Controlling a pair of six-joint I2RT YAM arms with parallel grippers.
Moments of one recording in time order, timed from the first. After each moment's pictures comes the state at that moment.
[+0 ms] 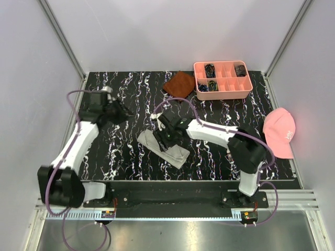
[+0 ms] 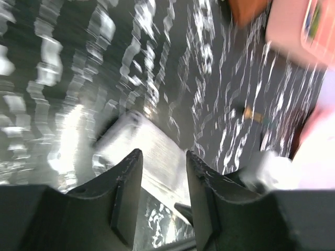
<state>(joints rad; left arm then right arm) -0.14 1.29 1.02 -0.50 0.27 -0.69 0.89 1.85 1.33 -0.51 -0.16 0.25</state>
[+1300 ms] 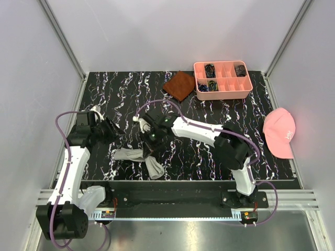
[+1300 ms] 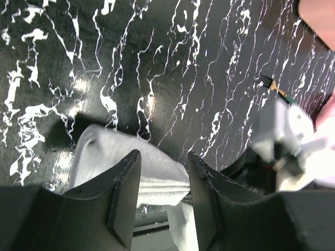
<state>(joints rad) 0.04 0.94 0.80 -0.70 0.35 -0.59 1.00 2.04 1.64 -0.66 -0.41 0.32</state>
